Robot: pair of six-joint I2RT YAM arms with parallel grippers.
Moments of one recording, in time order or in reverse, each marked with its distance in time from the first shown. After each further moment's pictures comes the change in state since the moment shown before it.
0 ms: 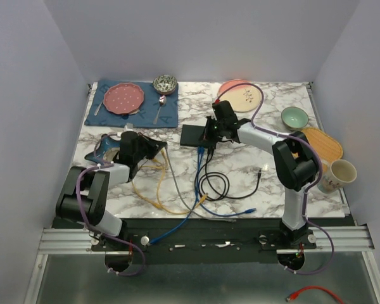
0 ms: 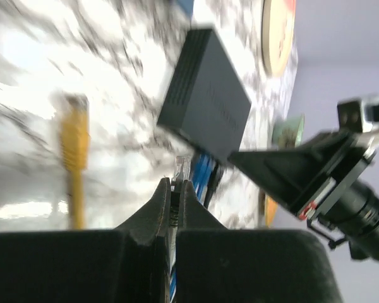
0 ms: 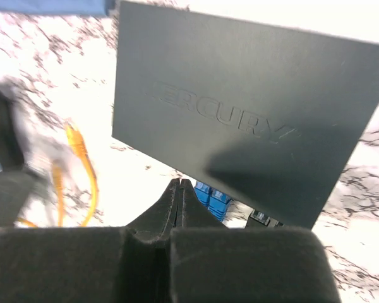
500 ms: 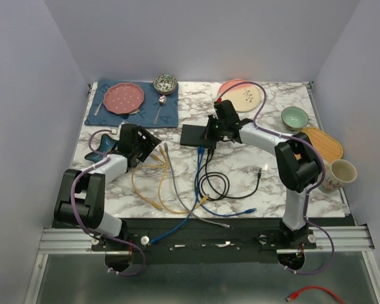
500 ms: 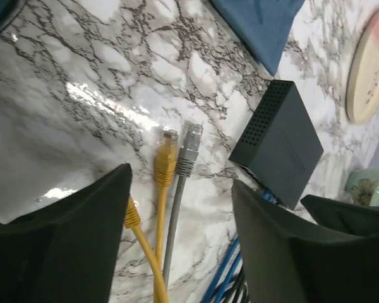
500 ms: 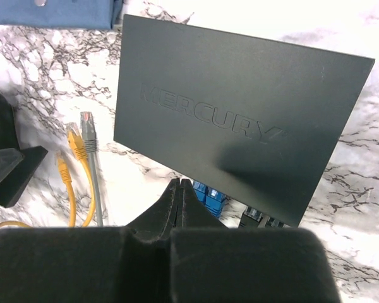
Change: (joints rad) left arm 0.069 -0.076 0.177 -0.497 -0.176 0.159; right arm -0.006 -0.037 -0.021 0.019 0.029 -0.010
